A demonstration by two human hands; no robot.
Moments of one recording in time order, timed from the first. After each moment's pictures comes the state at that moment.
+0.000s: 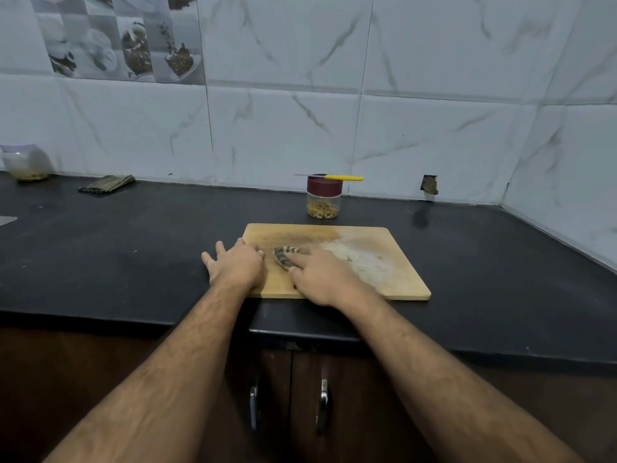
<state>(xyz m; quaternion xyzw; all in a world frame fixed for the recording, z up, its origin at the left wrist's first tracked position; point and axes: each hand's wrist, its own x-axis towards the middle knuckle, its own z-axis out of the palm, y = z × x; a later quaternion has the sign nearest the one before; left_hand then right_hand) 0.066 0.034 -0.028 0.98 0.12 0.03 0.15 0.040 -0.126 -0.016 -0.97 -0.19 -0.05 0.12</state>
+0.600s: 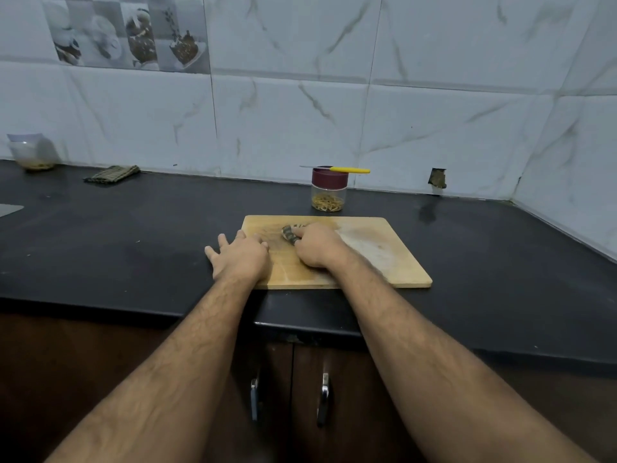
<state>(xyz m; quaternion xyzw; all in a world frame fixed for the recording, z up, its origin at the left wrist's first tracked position) 0.065 0.031 -0.031 0.98 0.14 0.04 0.15 0.089 -0.110 -0.002 -0.99 -0.12 -0.03 0.11</state>
